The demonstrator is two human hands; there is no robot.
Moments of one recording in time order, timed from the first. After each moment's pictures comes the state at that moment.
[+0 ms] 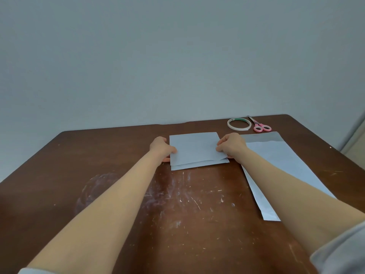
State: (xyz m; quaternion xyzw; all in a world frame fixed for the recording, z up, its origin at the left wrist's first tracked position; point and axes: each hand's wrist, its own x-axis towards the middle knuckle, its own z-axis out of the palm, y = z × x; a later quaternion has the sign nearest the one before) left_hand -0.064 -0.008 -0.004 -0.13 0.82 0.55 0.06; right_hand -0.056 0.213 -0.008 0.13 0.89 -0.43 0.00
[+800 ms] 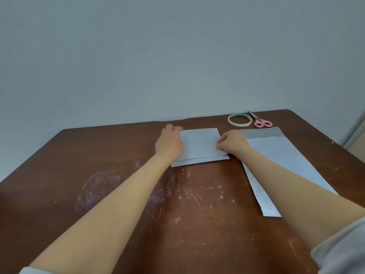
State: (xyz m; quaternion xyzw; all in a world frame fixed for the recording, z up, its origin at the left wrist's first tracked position) left_hand -0.053 0.016 -0.002 0.07 0.98 0.15 -0.11; right_hand -0.055 0.217 -0.015 0.11 0.92 -0.39 -0.01
